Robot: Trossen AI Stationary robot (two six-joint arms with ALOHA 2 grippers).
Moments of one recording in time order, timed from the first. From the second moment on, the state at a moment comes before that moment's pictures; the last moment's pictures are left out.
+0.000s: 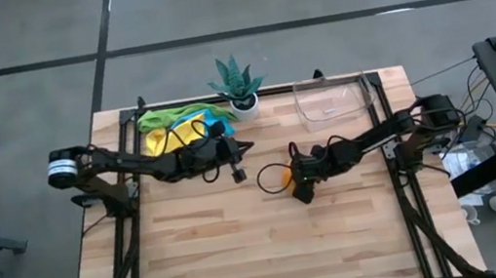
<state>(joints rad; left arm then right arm) 0.11 1.50 0.73 0.52 -0.27 0.19 0.07 1.65 0.80 -0.37 0.18 0.62</state>
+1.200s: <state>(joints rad) 0.11 1.46 0.71 0.52 -0.27 0.16 -0.71 1.13 0.70 -0.51 0.47 0.42</state>
